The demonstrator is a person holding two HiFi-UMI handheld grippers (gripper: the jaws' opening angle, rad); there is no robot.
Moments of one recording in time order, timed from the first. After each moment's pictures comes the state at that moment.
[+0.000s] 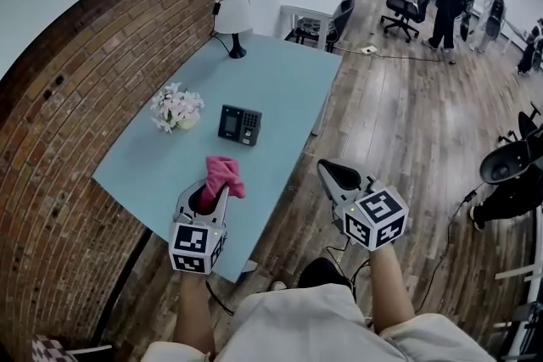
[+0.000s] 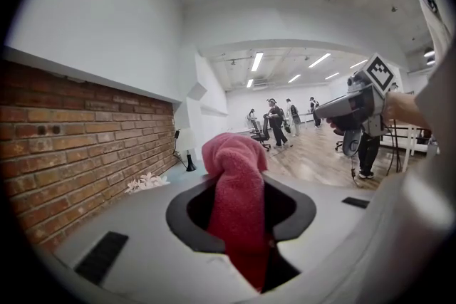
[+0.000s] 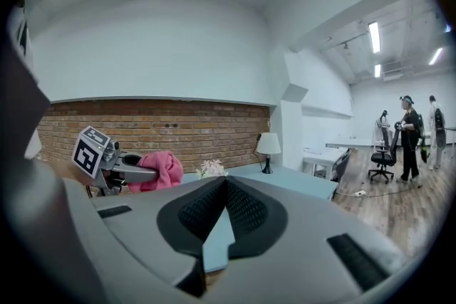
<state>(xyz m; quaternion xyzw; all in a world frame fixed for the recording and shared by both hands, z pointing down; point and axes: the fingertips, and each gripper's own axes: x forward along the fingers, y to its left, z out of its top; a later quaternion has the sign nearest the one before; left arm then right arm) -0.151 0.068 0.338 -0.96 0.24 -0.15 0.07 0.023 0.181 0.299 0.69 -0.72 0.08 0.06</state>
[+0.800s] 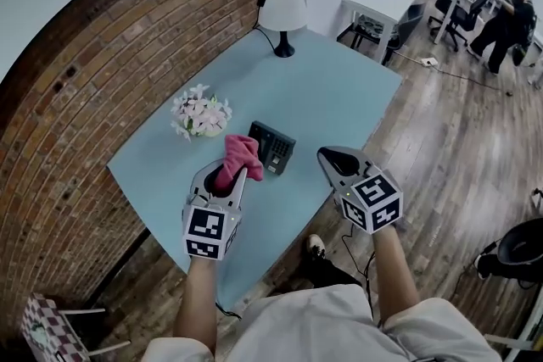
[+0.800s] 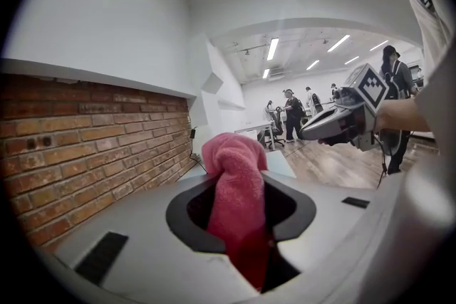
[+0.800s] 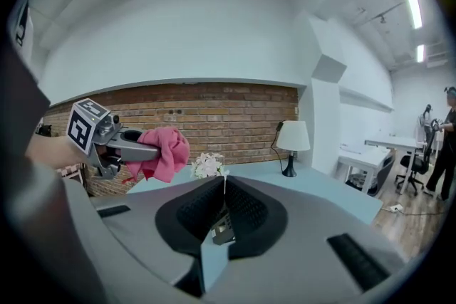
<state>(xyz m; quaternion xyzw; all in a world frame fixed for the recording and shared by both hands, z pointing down) -0.056 -0.085 0.335 -0.93 0.32 -0.18 0.08 0.104 -0.037 0.343 0.58 -0.80 0.09 0.12</state>
